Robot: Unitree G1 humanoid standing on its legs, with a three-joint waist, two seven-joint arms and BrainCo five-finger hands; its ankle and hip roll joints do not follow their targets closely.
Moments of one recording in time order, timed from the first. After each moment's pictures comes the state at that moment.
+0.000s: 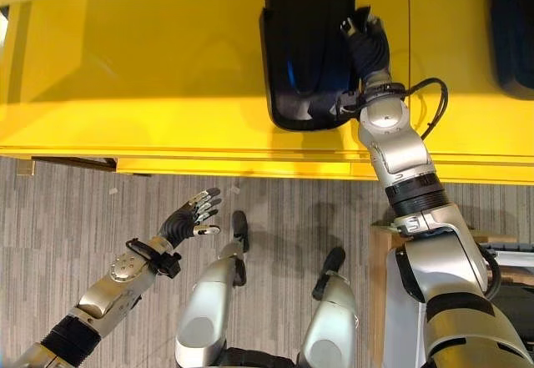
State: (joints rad) left arm -0.11 0.57 -0.43 0.05 -0.58 -0.06 -0.08; right arm -0.99 -0.61 0.28 0.37 0.41 0.06 -0.28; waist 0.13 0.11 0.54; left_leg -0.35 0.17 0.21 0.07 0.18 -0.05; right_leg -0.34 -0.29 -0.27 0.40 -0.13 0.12
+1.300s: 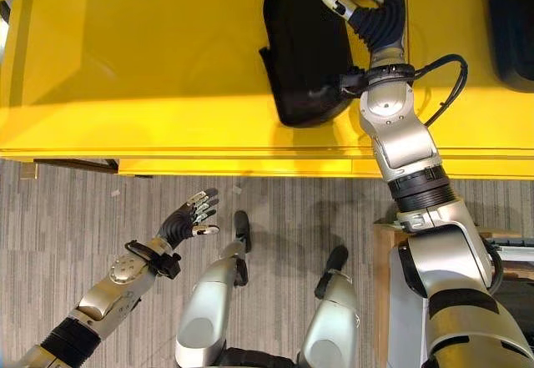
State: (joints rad) left arm -0.10 0.56 -0.43 0.05 -0.58 -0.06 -0.07; right arm -1.02 -0.63 0.28 0.29 0.29 0.06 -0.42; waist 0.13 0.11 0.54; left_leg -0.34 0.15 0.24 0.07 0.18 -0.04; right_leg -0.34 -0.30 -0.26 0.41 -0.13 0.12
